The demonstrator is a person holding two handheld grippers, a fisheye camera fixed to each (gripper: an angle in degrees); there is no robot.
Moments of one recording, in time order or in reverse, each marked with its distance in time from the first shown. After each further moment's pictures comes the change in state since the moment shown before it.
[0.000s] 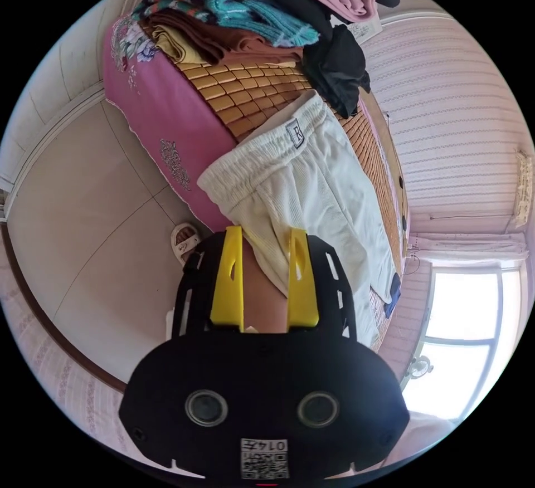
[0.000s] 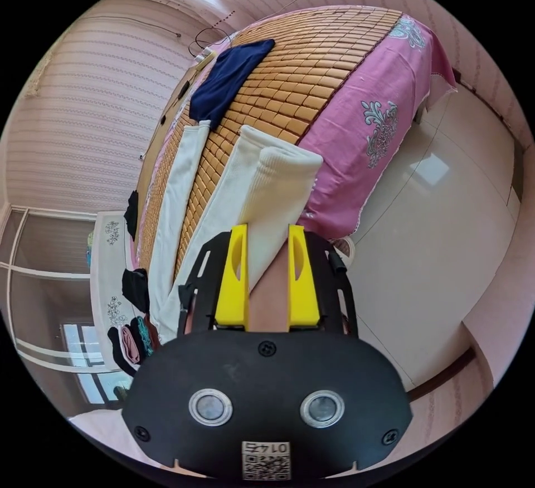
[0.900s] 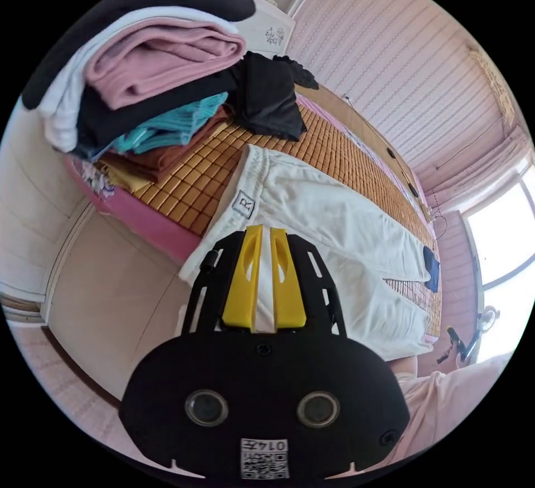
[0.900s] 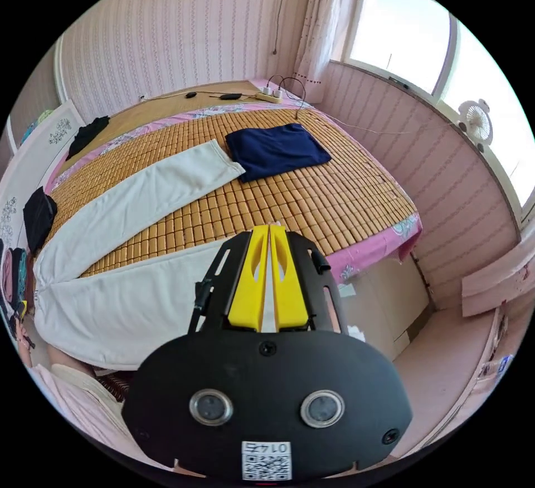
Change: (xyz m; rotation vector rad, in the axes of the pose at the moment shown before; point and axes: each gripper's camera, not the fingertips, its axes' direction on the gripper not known) left arm 0.123 -0.006 -0.006 0.157 -0.152 0.390; right arm -0.187 0.022 0.053 0.246 0.536 -0.563
